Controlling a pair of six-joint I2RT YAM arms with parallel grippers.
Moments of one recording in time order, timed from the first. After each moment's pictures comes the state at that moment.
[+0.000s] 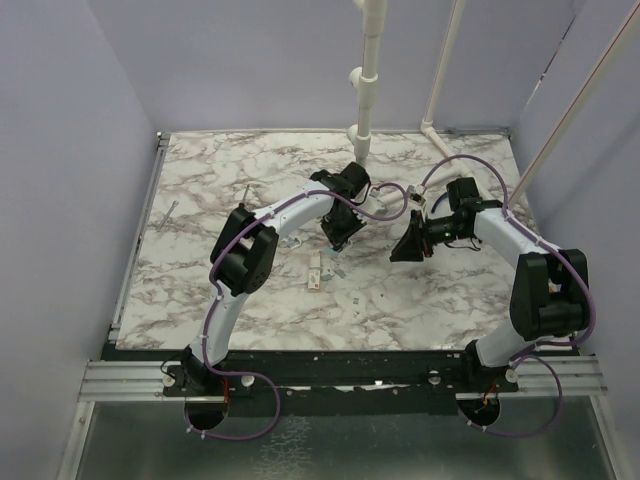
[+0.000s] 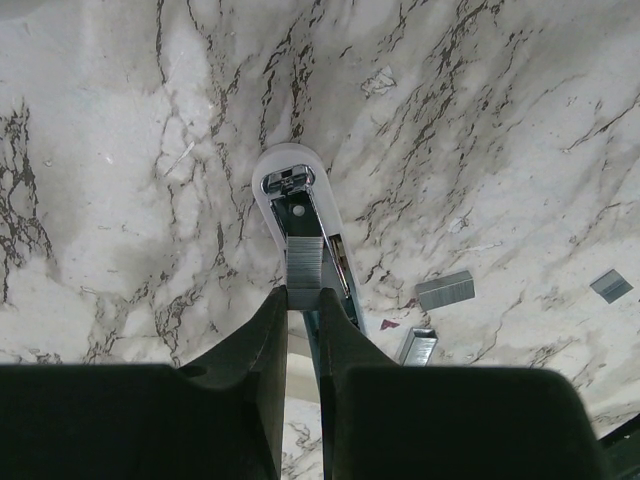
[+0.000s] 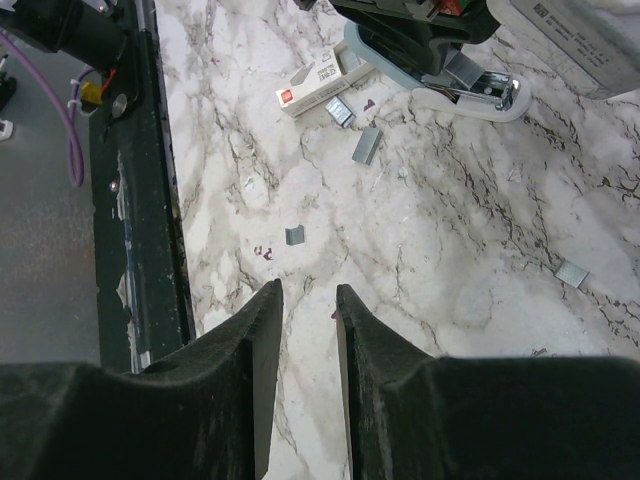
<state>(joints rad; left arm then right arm) -0.70 2.22 1.87 -0.97 0.19 0.35 0.10 1.58 1.01 -0.71 -1.15 -0.68</state>
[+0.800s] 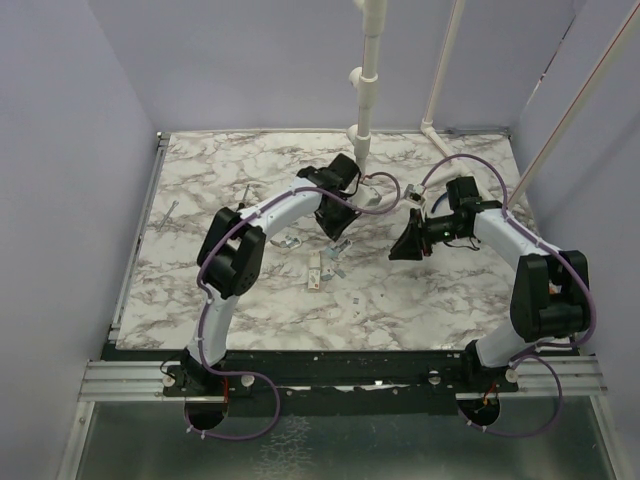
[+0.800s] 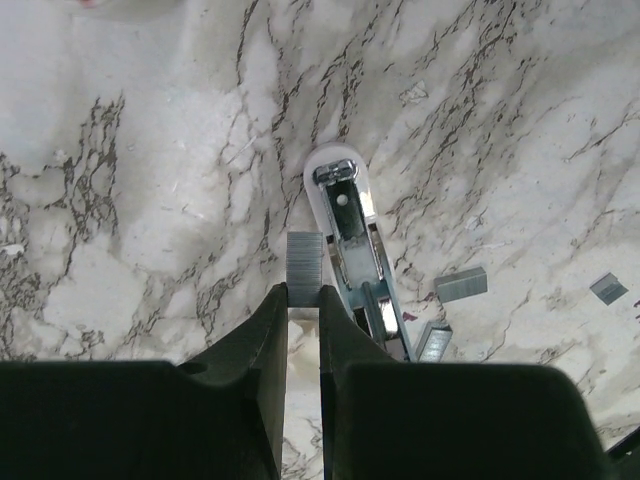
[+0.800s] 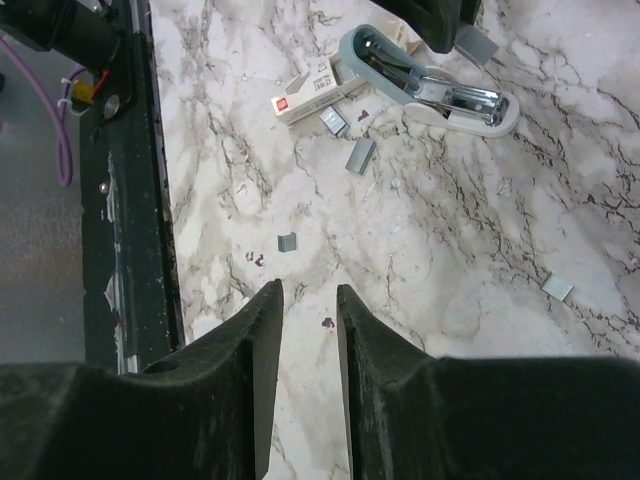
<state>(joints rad) -0.67 2.16 1.83 -0.90 0.21 0.33 0.10 1.57 1.01 -0.68 -1.15 -0.68</state>
